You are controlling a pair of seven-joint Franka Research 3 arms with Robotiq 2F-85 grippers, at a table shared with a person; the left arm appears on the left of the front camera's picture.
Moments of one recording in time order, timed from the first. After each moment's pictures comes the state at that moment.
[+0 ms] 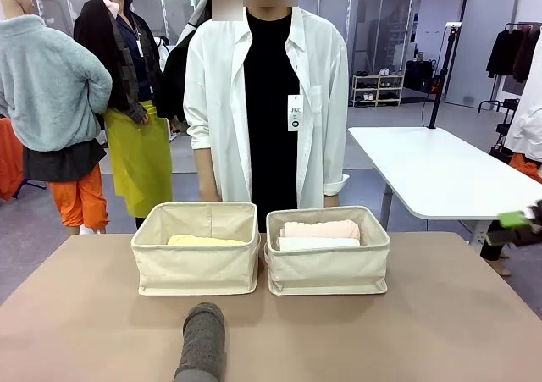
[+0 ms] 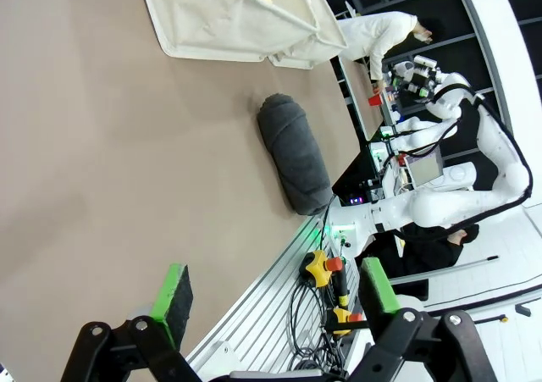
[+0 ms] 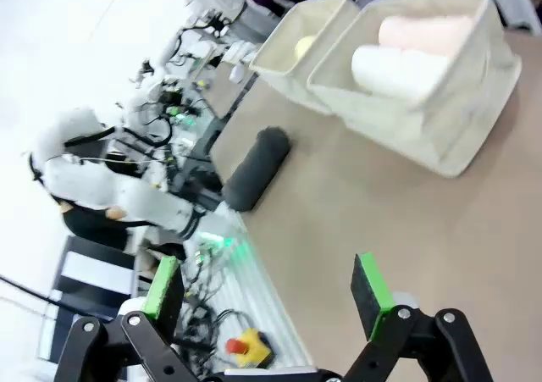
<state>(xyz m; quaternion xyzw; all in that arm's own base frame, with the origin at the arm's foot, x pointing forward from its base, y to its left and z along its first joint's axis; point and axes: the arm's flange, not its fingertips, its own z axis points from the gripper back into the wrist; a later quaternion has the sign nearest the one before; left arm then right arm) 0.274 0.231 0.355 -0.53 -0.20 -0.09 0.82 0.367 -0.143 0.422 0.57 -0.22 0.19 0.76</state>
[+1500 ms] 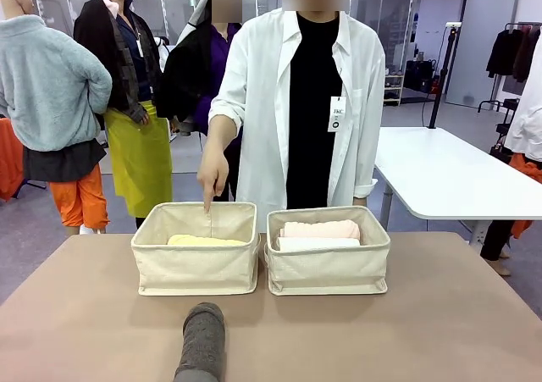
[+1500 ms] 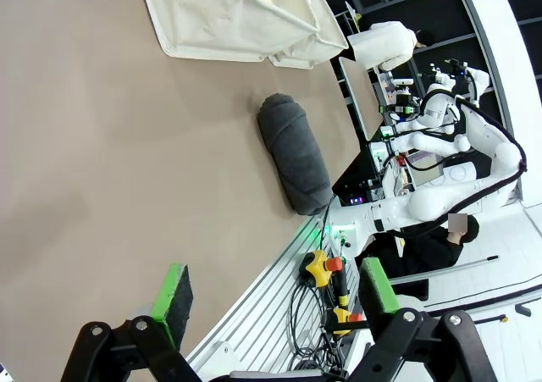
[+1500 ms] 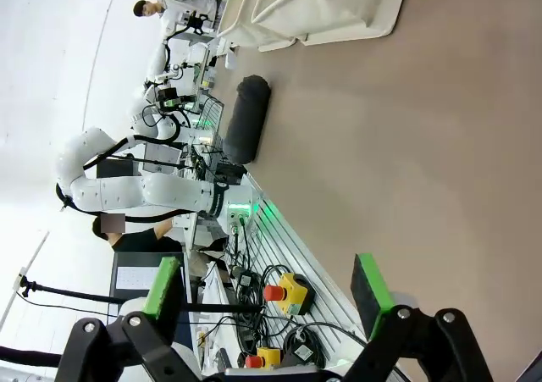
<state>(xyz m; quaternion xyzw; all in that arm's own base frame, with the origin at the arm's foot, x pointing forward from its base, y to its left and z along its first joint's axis) 0.274 0.231 0.355 -0.53 -0.20 -0.09 0.82 0.320 -0.223 0.357 0.59 -0.12 0.08 0.79</state>
